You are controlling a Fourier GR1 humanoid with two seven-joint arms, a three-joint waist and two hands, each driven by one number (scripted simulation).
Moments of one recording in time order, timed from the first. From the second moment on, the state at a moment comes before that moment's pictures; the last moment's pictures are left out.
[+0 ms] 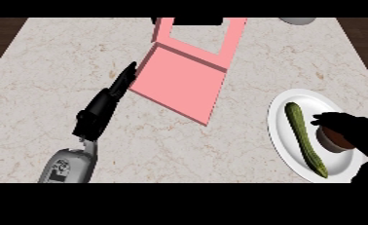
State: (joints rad) left arm -0.19 0.12 -0.13 -1.53 -0.11 -0.13 0.08; right arm -0.01 -0.57 -0.08 -1.38 1.13 0.35 -0.52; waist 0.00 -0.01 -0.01
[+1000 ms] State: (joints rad) left arm -0.21 0.11 -0.13 -1.53 -0.11 -0.17 0.09; right arm -0.15 -0.06 0.21 -1.61 1.39 0.27 0.24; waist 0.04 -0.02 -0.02
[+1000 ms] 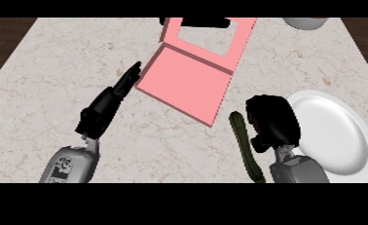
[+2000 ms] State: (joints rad) left arm -0.26 0.09 -0.15 -1.48 -0.12 -0.17 0.09; right arm -0.59 -0.01 0.83 -1.83 1.39 0.15 1.14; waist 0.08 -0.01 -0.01
